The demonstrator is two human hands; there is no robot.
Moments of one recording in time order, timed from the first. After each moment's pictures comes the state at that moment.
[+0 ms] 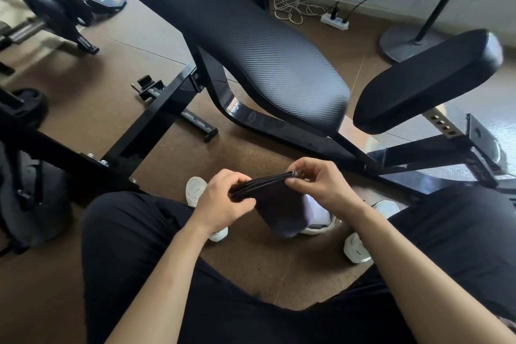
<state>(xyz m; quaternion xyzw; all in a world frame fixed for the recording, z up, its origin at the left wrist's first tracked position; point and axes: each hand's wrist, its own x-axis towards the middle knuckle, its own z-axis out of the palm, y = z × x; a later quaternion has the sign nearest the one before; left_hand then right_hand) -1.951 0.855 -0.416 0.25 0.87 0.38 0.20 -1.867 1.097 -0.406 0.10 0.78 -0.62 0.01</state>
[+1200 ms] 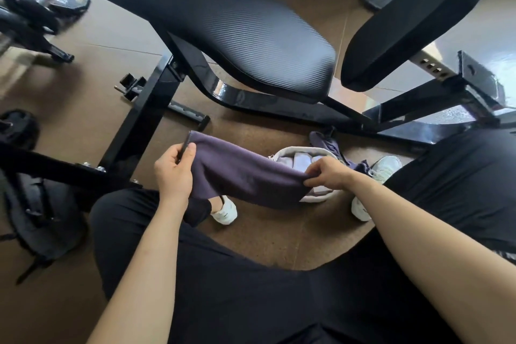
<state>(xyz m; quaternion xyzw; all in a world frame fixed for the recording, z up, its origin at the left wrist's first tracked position) -1.987 0.834 -0.418 0.01 0.86 0.51 0.04 -1.844 1.136 -0.504 0.20 0.84 -0.44 0.23</state>
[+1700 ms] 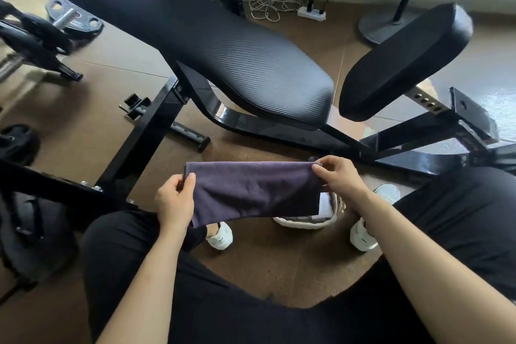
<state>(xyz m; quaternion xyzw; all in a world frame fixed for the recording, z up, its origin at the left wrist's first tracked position) -1.990 0.836 -0.430 -0.04 0.91 0.42 0.04 -1.856 1.148 -0.464 0.35 0.73 -0.59 -0.03</state>
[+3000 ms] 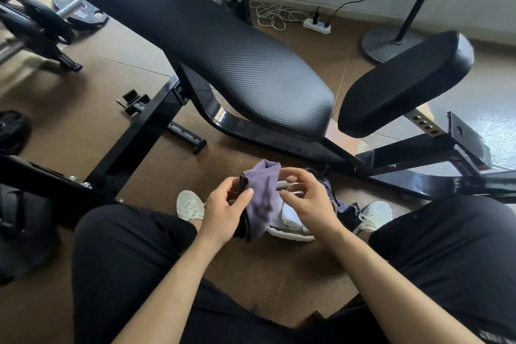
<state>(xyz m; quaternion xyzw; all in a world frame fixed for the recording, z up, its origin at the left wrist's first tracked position) -1.942 0.902 -0.428 0.16 0.80 0.54 0.19 -1.856 1.085 -0.431 0.24 0.75 -0.62 -0.09</state>
